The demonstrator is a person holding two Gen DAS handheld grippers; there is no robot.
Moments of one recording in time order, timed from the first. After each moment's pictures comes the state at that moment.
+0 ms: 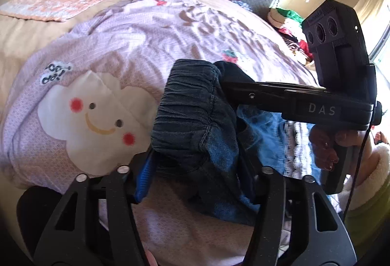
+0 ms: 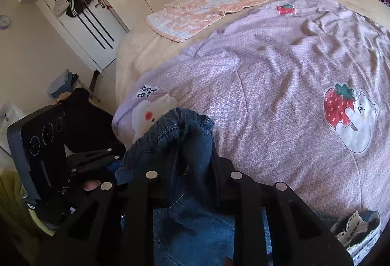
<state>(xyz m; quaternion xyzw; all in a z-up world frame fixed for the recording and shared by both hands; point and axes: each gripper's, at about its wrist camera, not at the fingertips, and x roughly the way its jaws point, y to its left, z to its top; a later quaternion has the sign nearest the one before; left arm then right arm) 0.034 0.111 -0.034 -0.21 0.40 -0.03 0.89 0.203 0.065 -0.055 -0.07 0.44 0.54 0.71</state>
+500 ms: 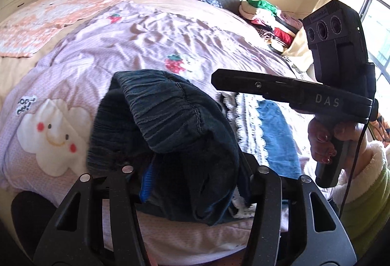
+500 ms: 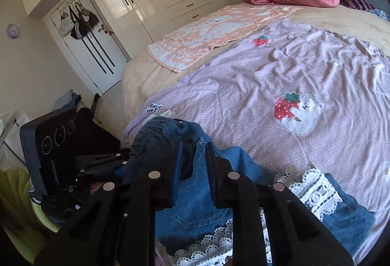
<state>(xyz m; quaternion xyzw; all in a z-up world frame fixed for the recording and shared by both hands) 0.037 0.038 0.007 -0.16 0.39 -0.08 0.90 0.187 -0.043 -0.009 -0.02 0.38 0.52 0.76</state>
